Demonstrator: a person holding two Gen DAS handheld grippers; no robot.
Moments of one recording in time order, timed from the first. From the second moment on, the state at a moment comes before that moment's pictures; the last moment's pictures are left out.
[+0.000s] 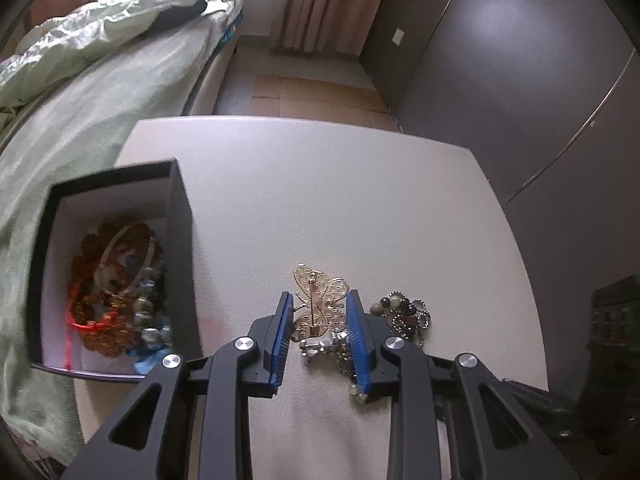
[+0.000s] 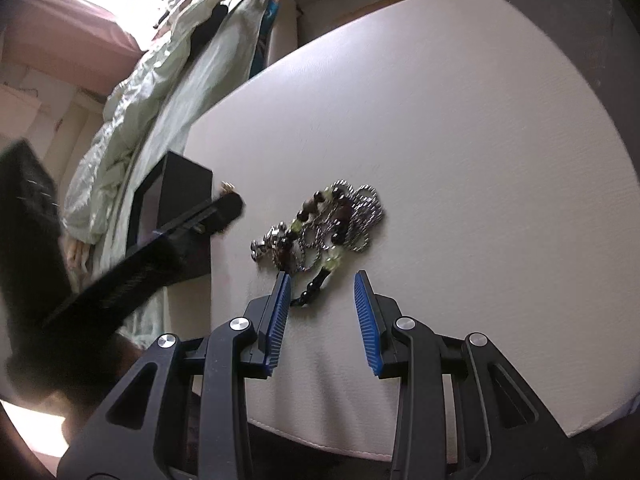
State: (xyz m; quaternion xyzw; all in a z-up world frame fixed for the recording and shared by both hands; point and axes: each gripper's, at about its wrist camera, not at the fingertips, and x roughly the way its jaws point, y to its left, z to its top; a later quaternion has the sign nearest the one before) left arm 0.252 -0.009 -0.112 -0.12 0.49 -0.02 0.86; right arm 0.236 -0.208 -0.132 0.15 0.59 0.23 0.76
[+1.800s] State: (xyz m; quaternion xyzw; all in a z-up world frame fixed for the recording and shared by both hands) left arm 0.198 0.125 -0.069 -0.23 0.41 0.04 0.88; right arm 0.240 -0.121 0.009 0.02 0.45 0.25 0.86
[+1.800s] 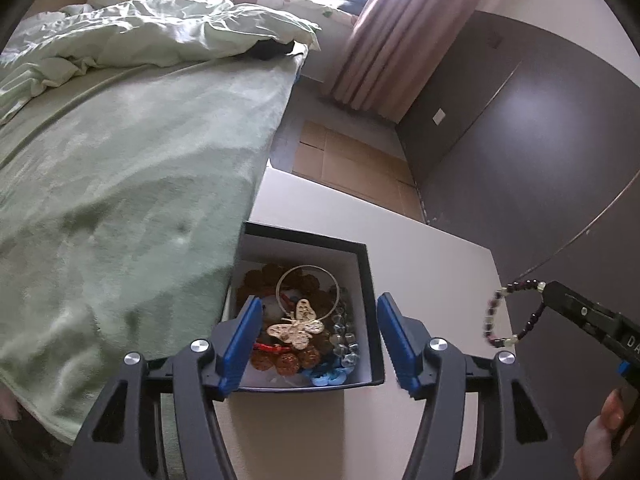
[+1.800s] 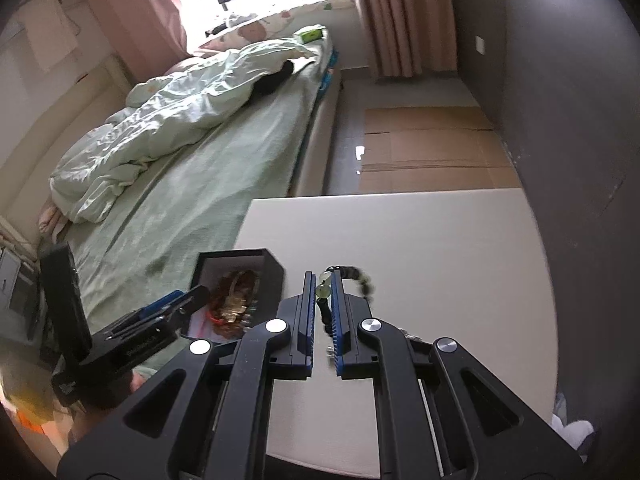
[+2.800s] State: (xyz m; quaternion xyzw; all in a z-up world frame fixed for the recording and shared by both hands) left arm 0.173 0.171 -0.064 -0.26 0.40 0.07 0.88; right arm 0.239 -0.035 -0.003 -0.02 0.46 0.32 0.83
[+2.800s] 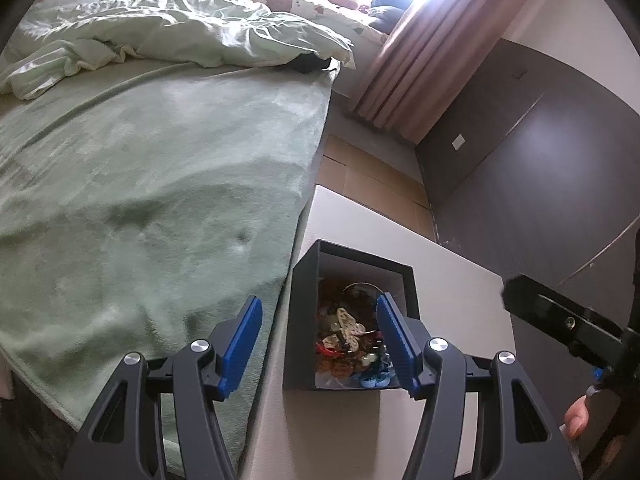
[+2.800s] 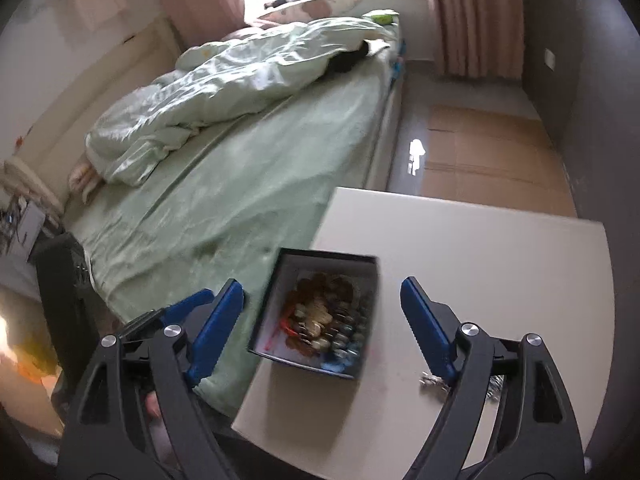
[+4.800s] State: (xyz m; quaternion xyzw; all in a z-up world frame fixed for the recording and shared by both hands) left arm 0.260 -0.043 -0.153 -0.06 0.55 -0.07 0.83; right arm 0.243 -0.273 -0.092 0.12 0.51 0.19 0.83
